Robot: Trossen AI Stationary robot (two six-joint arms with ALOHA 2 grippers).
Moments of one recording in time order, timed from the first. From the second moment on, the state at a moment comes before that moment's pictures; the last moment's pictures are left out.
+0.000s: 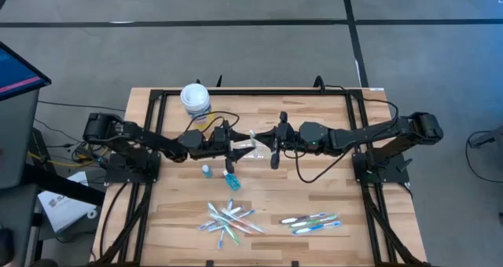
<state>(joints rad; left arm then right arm) 0.00 1.53 0.57 1.08 -0.16 -0.12 0.06 1.43 0.88 0.44 0.26 0.04</state>
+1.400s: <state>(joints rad) 0.04 1.50 0.57 1.01 -0.15 -0.16 0.06 1.43 0.88 0.37 0.26 0.01</state>
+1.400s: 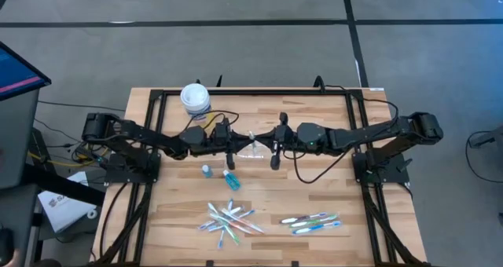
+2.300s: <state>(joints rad) 0.05 1.37 0.40 1.01 -0.42 -0.13 0.06 1.43 0.88 0.38 0.26 0.00</state>
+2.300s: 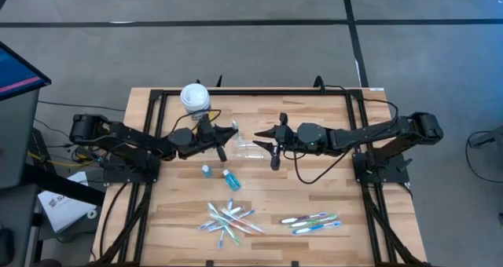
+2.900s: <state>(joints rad) 0.08 1.50 0.40 1.04 -0.43 -0.17 0.06 1.43 0.88 0.38 0.26 0.00</state>
